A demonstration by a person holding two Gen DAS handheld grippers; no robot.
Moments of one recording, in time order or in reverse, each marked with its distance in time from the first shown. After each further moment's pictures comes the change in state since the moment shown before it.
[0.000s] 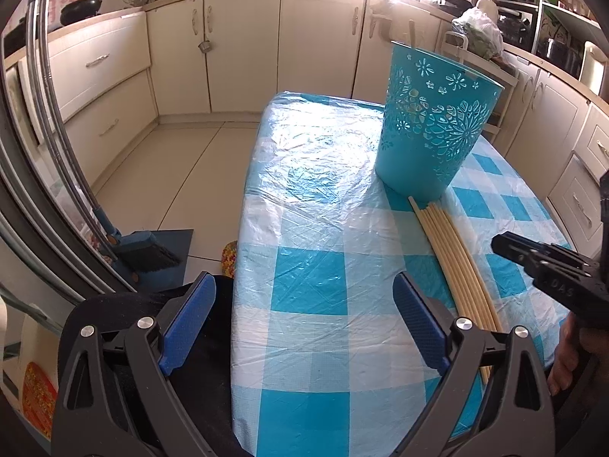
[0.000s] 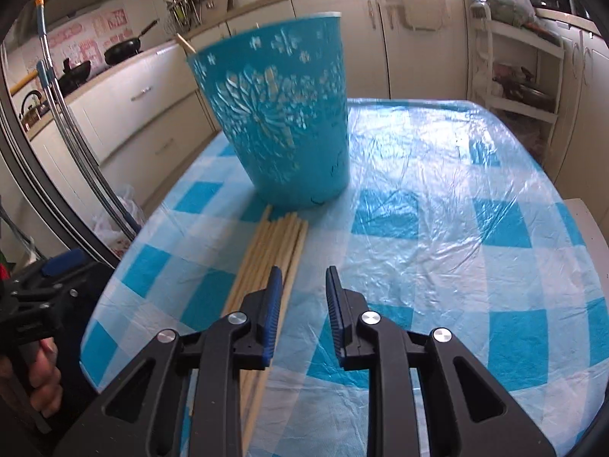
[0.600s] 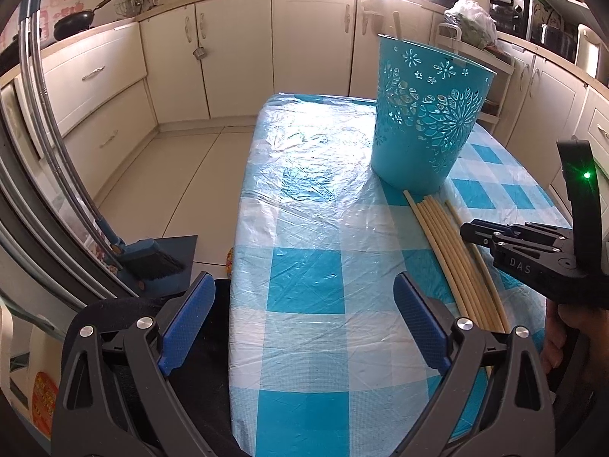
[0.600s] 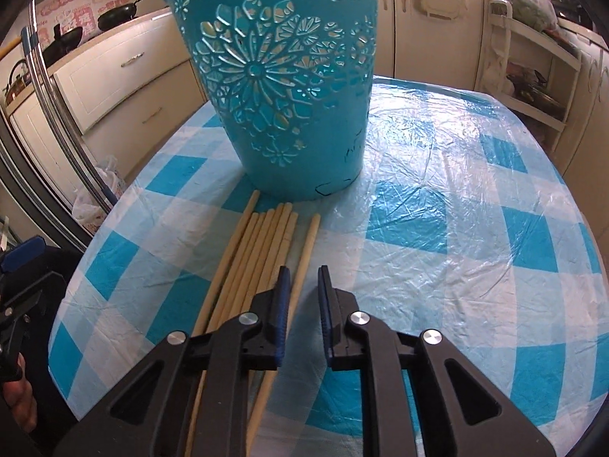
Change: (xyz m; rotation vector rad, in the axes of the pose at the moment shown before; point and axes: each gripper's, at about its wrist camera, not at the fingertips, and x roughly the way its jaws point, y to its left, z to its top) left arm 0.001 -0.011 -0.002 0.047 -0.001 0.021; right arm 0.033 0.008 0.003 -0.077 0.079 -0.069
